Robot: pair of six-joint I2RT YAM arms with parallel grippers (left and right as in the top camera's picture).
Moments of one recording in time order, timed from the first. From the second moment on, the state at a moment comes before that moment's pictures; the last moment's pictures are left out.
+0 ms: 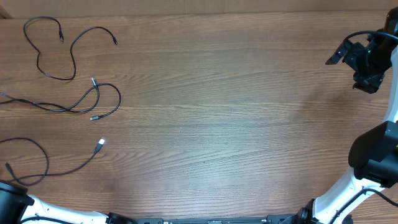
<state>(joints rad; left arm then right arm) 1.22 2.16 1.50 -0.52 -0.03 -0.03 -0.36 2.00 2.03 -1.43 -0.22 0.31</state>
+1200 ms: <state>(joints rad) 0.74 1.76 1.57 -1.00 0.92 -0.05 -0.36 2.00 2.03 -1.43 -0.22 0.31</state>
